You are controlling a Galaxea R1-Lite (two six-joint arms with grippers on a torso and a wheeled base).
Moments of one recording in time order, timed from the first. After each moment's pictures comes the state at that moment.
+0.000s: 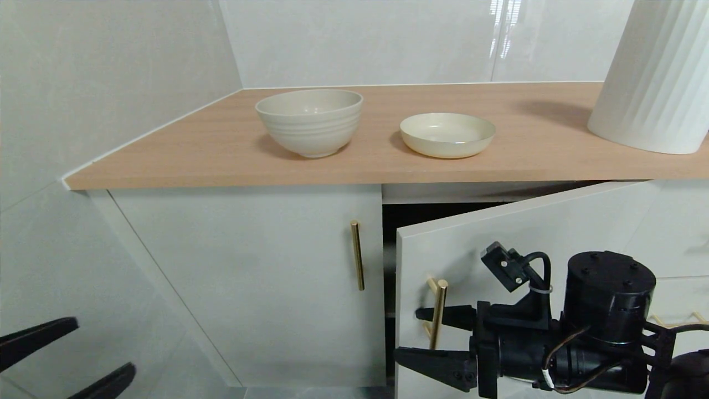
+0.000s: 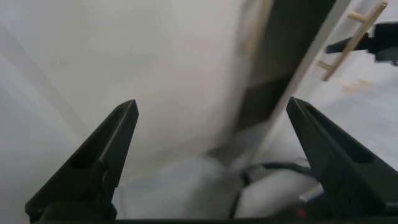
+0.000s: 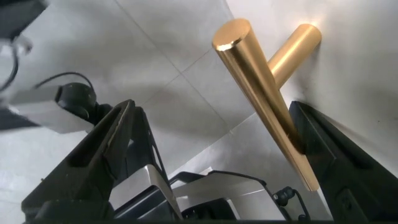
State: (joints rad) left arm -0.04 0.72 -0.44 -0.03 -0.42 0.05; right arm 0.75 1.78 -0.43 -1.19 0.54 0.38
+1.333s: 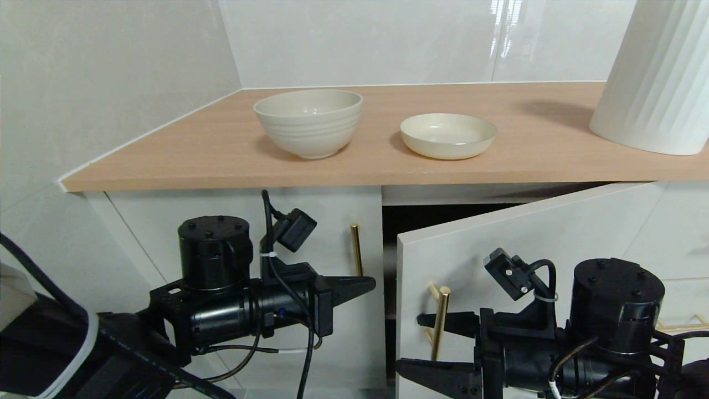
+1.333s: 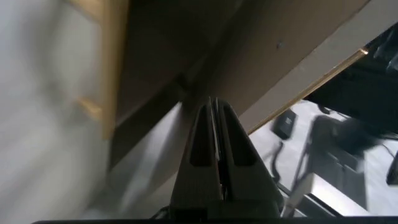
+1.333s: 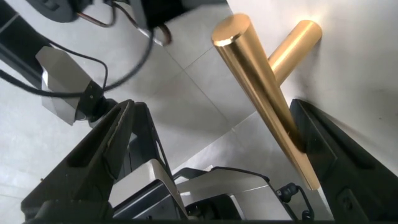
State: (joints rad) left arm -0.54 1.81 -0.59 -0.95 -0.57 -0.25; right arm 0.77 1.78 -0.40 -1.20 0.53 0.38
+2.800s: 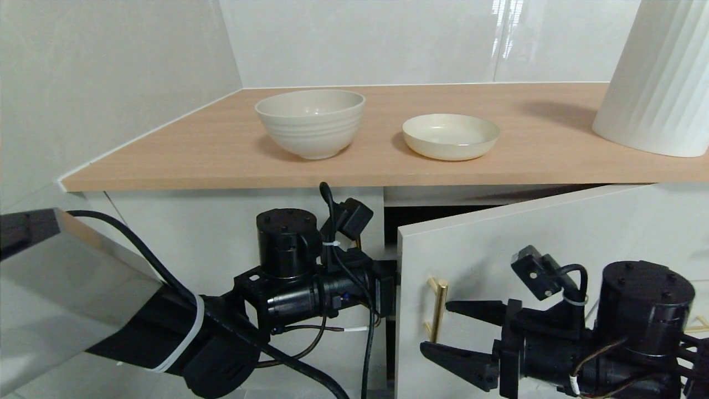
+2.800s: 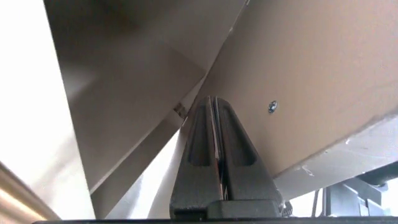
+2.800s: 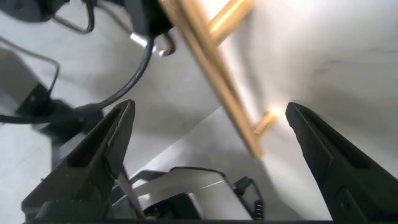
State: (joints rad) left arm -0.70 1.98 -0.78 -1.03 -0.49 -0.25; right arm 0.66 1.71 -0.33 -1.23 0.38 0.24
